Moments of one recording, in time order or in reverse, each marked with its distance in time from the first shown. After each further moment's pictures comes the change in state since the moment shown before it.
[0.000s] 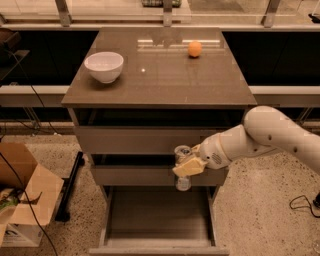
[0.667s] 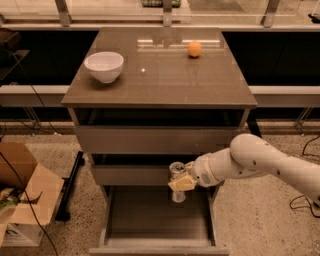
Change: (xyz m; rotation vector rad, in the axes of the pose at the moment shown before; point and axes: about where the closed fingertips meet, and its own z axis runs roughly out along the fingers) arm 0.047 -0.018 0.065 0.066 0.011 -0.014
